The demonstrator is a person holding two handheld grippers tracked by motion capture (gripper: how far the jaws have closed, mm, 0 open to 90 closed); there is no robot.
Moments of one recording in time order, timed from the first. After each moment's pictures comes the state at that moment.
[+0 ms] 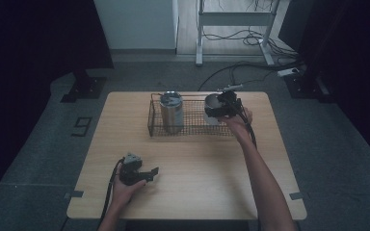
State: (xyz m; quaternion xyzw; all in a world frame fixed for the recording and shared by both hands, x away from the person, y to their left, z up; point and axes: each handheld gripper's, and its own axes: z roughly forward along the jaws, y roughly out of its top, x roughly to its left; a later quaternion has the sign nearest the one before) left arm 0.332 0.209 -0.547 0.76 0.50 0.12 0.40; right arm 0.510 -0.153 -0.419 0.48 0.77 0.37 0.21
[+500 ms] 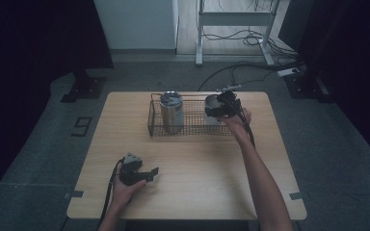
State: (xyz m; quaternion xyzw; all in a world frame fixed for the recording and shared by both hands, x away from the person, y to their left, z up) left arm 0.332 0.209 -0.547 0.76 0.50 0.12 0.40; right arm 0.520 -0.152 -0.430 0.49 0.77 0.36 0.21
